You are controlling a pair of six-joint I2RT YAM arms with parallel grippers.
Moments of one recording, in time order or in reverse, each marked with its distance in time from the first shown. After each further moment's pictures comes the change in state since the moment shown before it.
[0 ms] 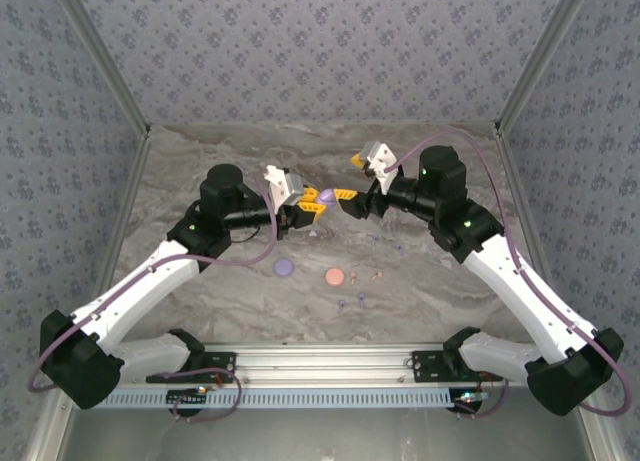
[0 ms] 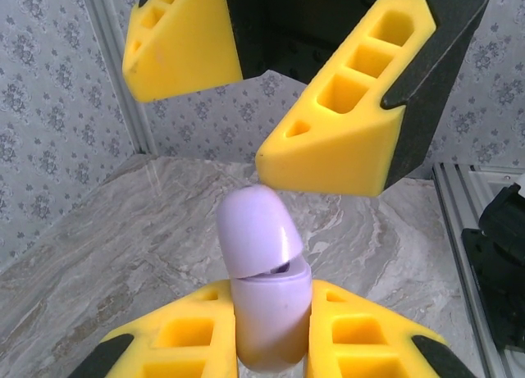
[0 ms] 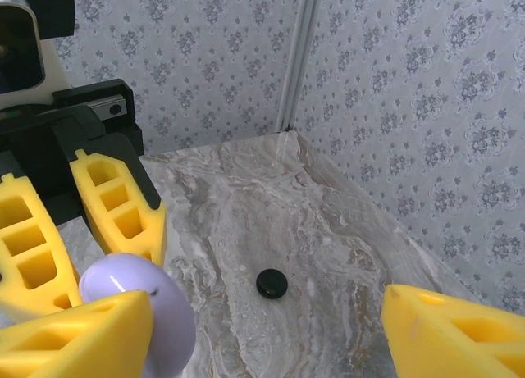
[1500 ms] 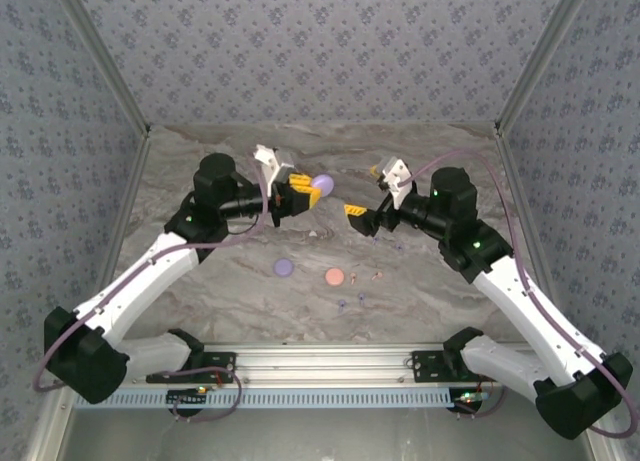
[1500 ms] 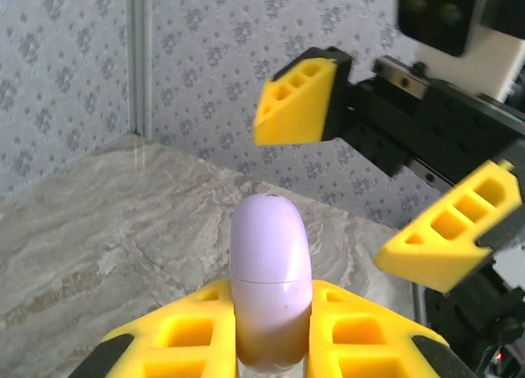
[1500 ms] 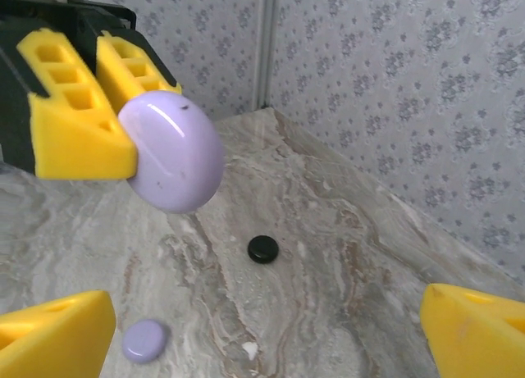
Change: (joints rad) left arm 0.057 0.024 0.032 0.043 0.037 -0.246; right arm -0.027 -0.137 -0.173 0.038 0.041 0.076
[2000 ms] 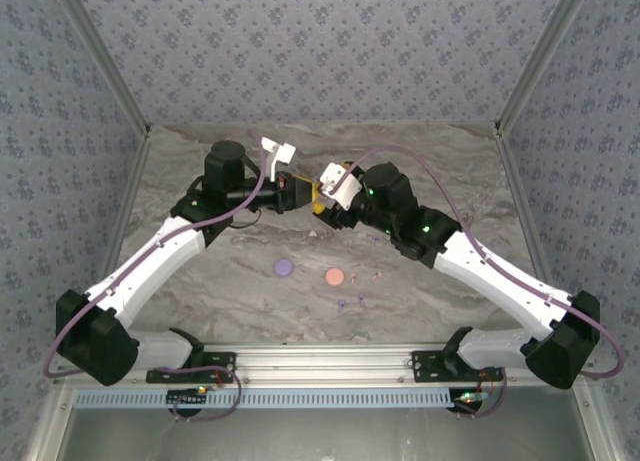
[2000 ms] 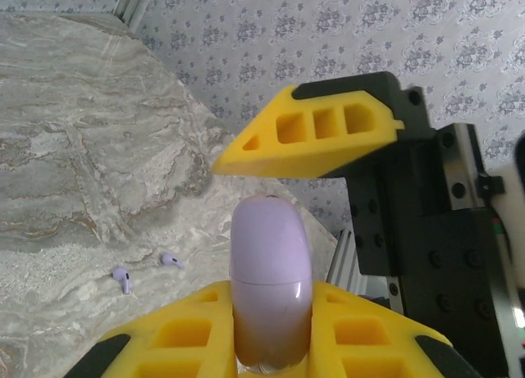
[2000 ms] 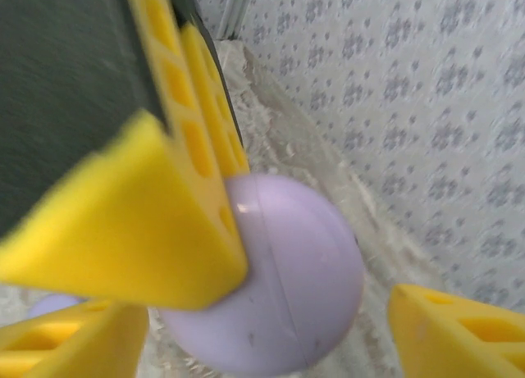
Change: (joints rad) left arm 0.042 0.115 0.117 -0.171 0.045 -0.397; right arm 0.272 0.259 0.176 -0.077 0.439 -0.209
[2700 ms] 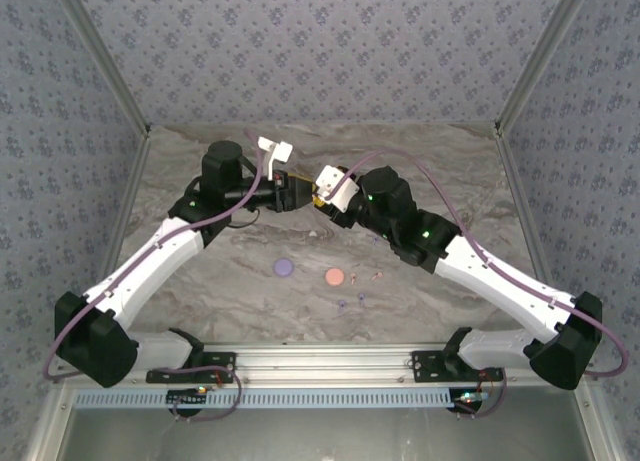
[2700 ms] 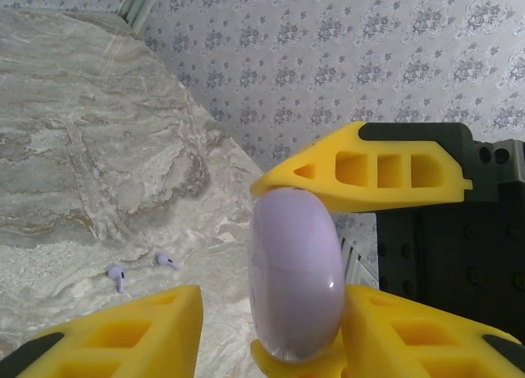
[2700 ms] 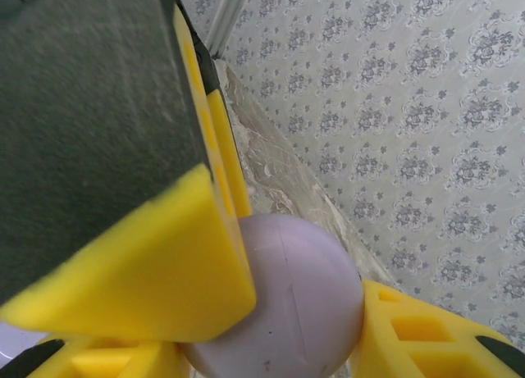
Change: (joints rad) left arm 0.008 -0.008 -0.006 0.008 0.002 -0.059; right arm 0.068 -0.012 0.000 0.059 0.101 -0.074
